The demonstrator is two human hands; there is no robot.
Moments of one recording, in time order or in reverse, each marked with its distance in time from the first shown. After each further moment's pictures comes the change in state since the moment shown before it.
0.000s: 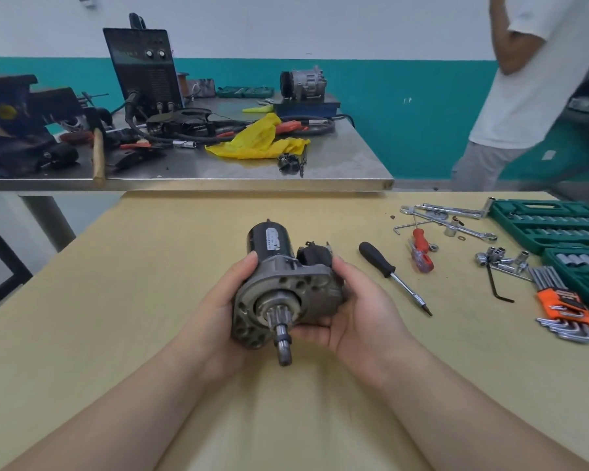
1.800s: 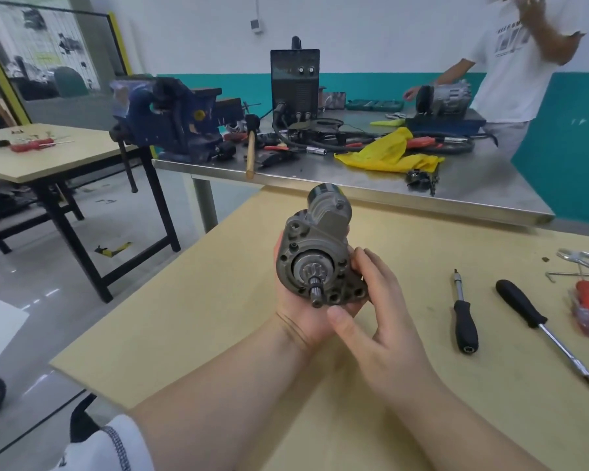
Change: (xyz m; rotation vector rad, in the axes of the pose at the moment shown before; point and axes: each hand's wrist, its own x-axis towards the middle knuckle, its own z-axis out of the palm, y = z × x) left_hand -0.009 0.020 -0.042 -0.706 0.136 0.188; right_hand 0.021 0.070 0.061 -0.931 -0.239 -0.759
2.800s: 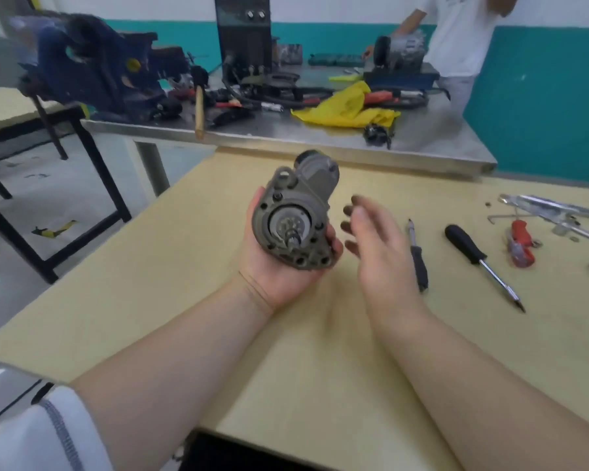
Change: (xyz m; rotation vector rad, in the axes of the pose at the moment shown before) left_hand 0.007 -0.003 -0.003 0.043 -0.083 -0.157; right_hand 0.021 0.001 -0.025 0.328 0.326 0.340
